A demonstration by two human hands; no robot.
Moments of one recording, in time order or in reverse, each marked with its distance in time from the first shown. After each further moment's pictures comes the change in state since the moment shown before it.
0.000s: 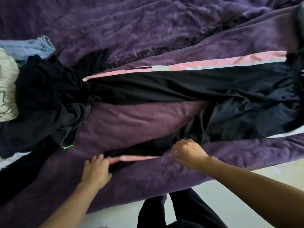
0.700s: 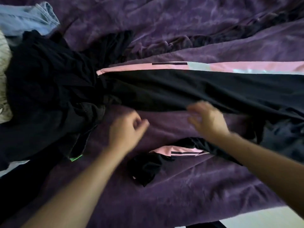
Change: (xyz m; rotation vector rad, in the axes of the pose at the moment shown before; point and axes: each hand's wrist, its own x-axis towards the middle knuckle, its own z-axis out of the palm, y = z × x) left_hand 0.153 -0.009 -0.072 -0.841 0.399 0.074; right_hand 0.175 0.014 -0.047 0.152 0.391 0.161
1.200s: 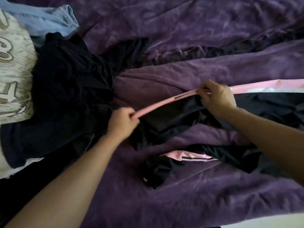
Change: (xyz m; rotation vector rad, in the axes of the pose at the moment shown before) left_hand 0.036 -0.045 -0.035 0.004 -0.035 -0.122; right_hand 0.089 -0.018 -0.020 -0.122 0.097 0.065
